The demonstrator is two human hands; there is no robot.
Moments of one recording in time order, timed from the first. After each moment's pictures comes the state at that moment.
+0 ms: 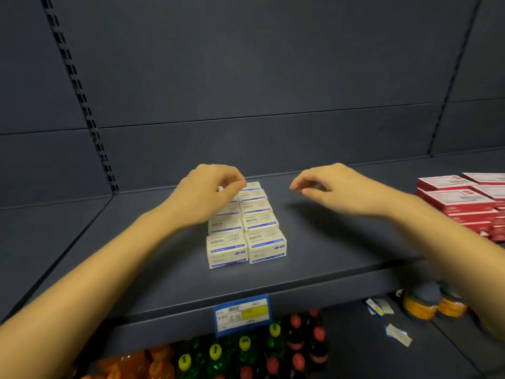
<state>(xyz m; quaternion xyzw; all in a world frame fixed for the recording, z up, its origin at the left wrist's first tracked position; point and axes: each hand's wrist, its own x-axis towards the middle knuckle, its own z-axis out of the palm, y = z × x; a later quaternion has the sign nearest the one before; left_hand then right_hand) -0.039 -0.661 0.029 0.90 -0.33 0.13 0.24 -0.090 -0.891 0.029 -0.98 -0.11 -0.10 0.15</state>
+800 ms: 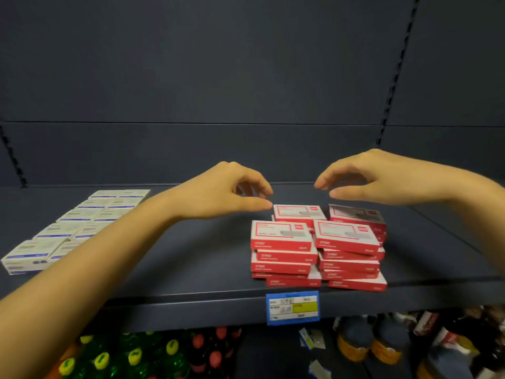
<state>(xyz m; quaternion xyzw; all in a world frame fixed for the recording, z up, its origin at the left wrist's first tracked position) -0.084 -0.919 0.050 0.88 -0.40 0.05 0.25 -0.131 -1.168 0.080 -0.97 -0.20 -0.02 0.10</state>
